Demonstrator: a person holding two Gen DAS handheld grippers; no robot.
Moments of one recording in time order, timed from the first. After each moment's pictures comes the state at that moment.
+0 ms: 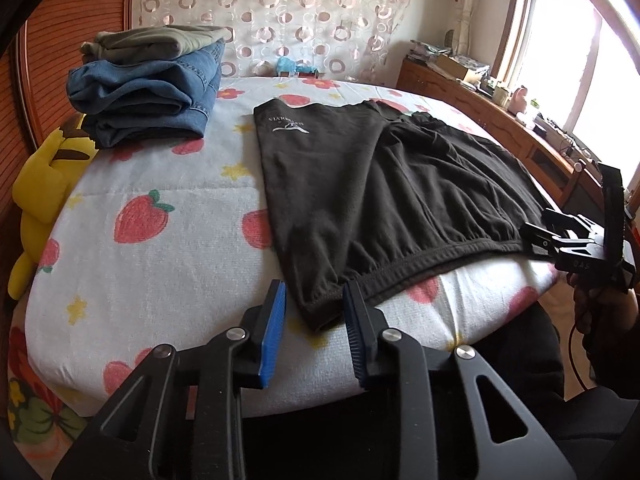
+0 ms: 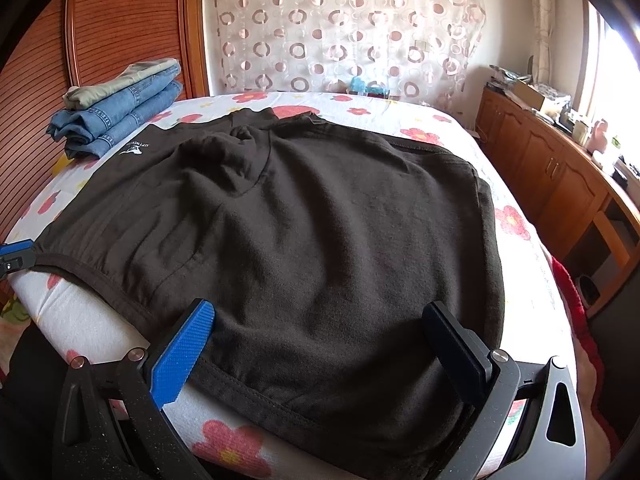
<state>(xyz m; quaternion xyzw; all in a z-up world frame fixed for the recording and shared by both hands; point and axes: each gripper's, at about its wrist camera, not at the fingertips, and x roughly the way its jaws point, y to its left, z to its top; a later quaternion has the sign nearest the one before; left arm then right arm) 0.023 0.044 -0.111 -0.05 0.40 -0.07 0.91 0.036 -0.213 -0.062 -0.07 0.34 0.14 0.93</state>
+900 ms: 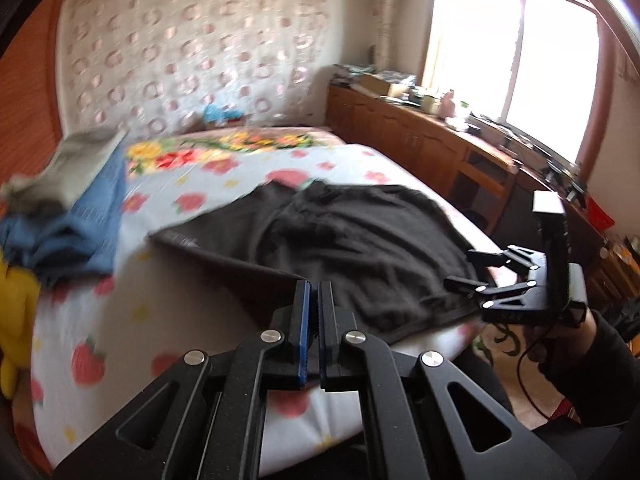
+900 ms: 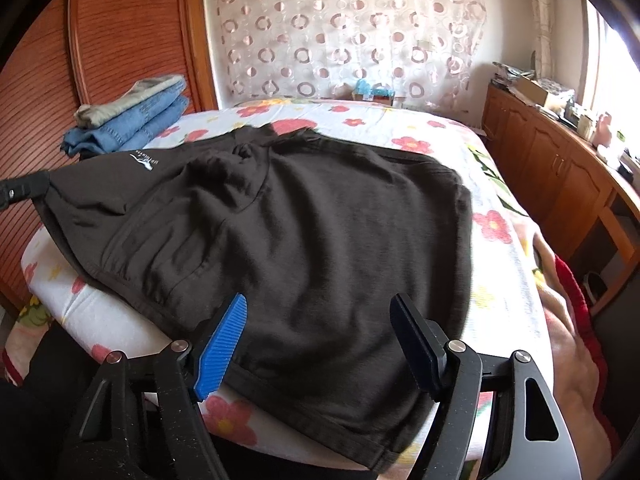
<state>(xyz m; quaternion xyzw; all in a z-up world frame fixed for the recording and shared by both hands) 0.058 -0.032 -0.021 0.01 0.33 -0.20 0.92 0.037 -0.233 -0.045 -0.05 0.35 0.15 0.92</state>
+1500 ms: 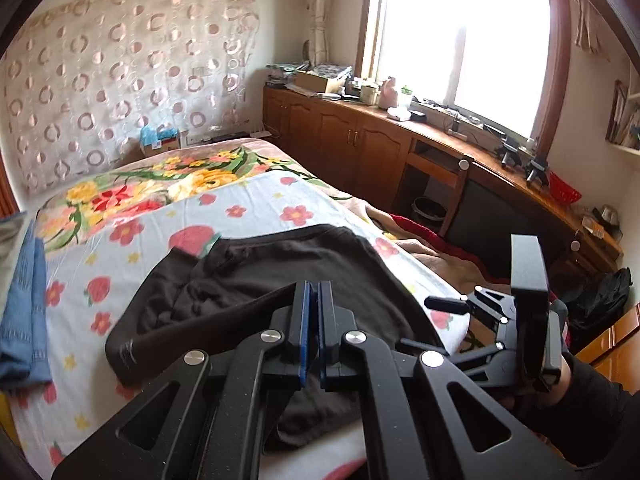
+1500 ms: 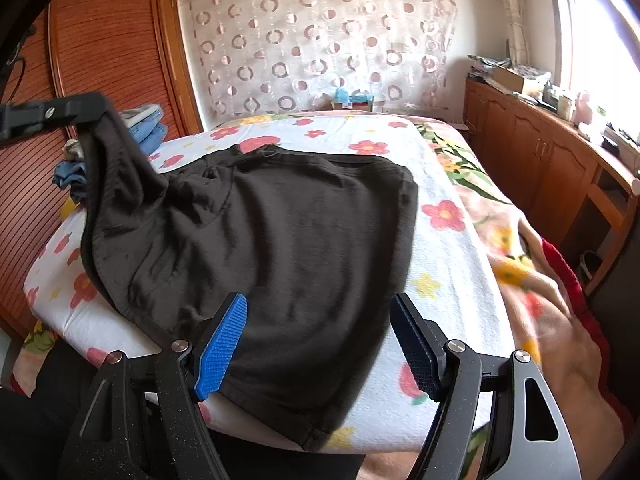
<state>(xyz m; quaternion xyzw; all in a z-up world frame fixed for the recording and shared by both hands) 0.118 -0.133 0.017 0.05 0.33 -0.28 0.90 0.031 -0.272 -0.047 0.00 0.34 0.14 0.93</state>
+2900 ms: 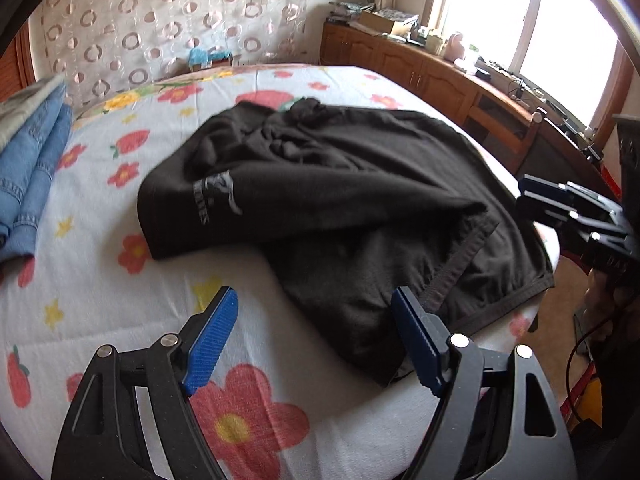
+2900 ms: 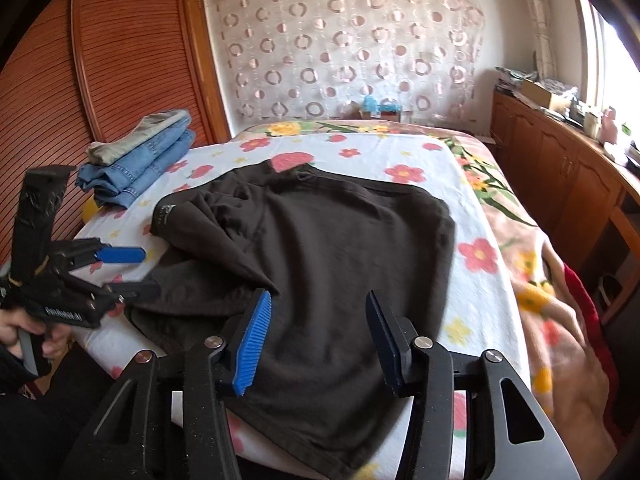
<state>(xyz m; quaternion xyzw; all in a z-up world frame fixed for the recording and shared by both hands) 0.124 -0.072 -0.104 0.03 0.44 -0.19 0.88 0.060 -0.249 -0.037 -0.01 0.33 0.19 0.93</state>
